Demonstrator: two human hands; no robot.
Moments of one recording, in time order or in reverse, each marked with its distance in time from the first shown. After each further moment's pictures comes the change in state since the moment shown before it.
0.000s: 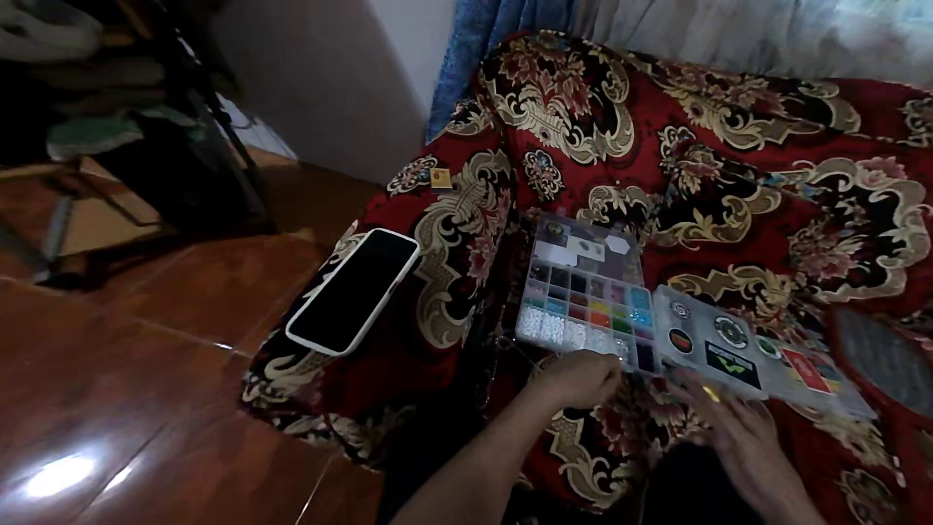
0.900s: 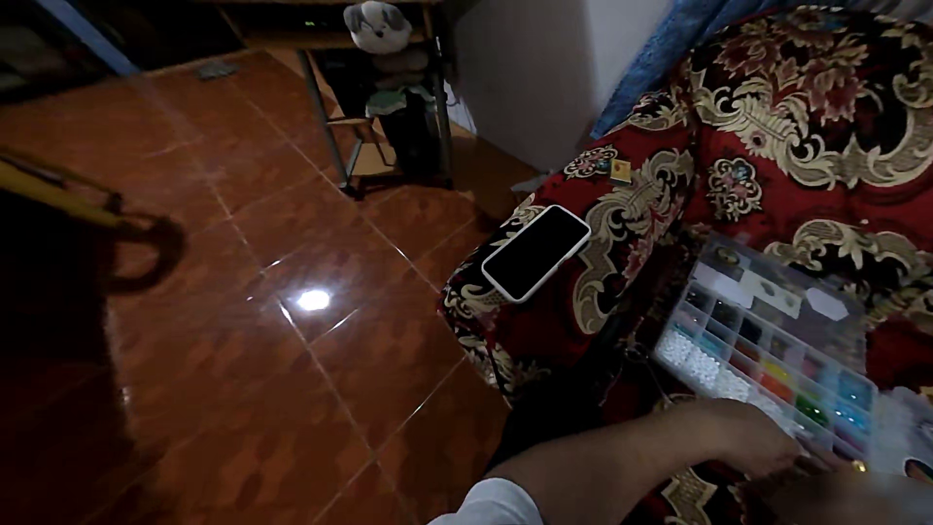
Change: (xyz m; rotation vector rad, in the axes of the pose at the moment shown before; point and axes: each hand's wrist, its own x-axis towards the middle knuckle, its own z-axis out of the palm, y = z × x) left_hand -0.003 0.004 -0.004 0.122 -0.011 -0.023; right_hand 0.044 0.008 0.059 -0.464 -0.202 0.036
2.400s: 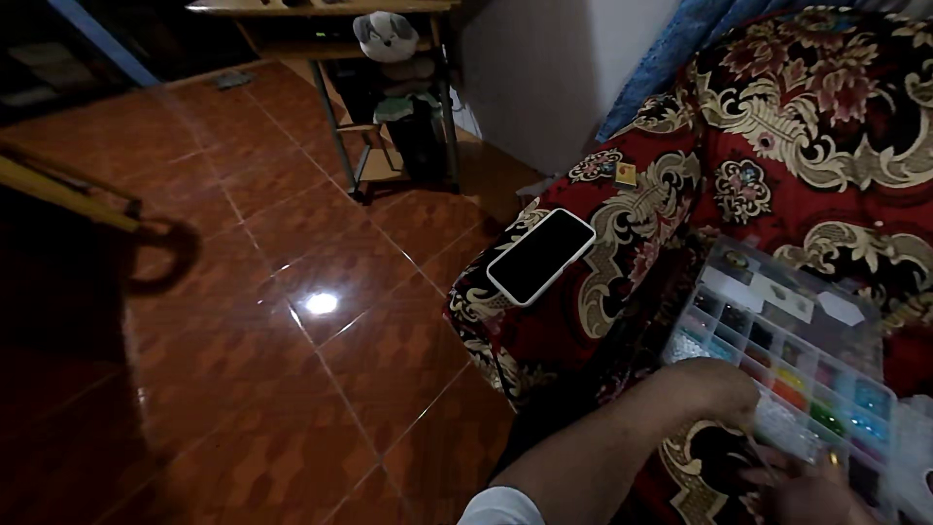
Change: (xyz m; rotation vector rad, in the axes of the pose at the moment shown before) left_hand -0.021 -0.025 -0.035 0.022 0.065 -0.107; right_hand 0.017 0.009 0.022 0.467 -0.398 -0.079
